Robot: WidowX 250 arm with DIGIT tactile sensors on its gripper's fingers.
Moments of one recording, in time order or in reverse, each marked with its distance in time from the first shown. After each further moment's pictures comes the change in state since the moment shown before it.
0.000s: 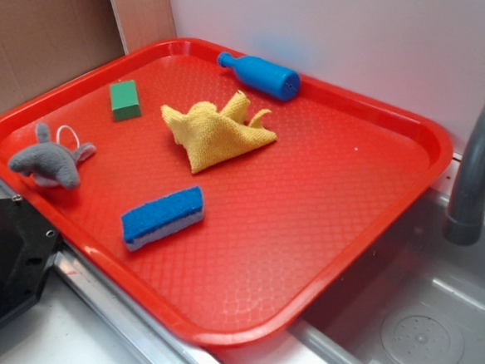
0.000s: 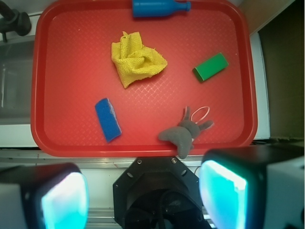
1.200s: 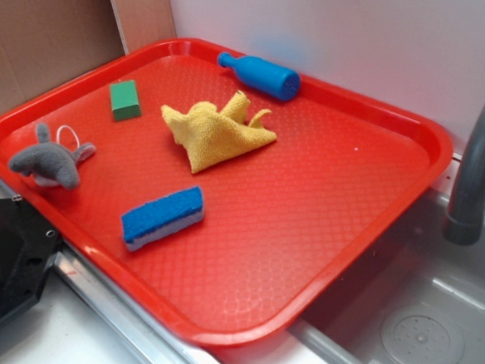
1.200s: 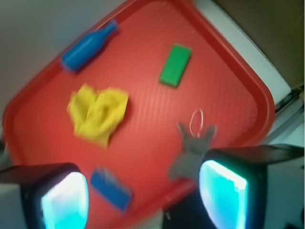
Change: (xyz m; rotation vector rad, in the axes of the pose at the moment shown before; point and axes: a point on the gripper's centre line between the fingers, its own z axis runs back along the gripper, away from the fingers) arm 0.046 0.066 -0.057 -0.089 -0.118 0.698
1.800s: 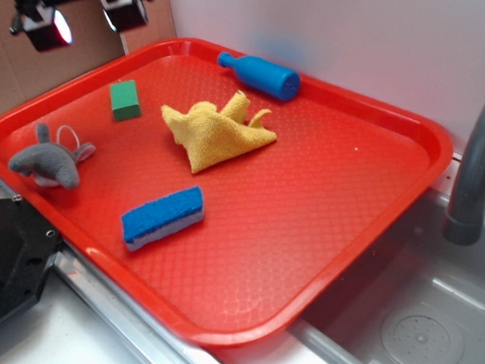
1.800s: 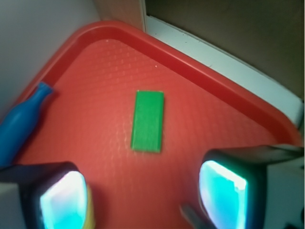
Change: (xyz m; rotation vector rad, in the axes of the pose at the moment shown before) arm 0.056 0.026 -0.085 0.120 -0.162 0.229
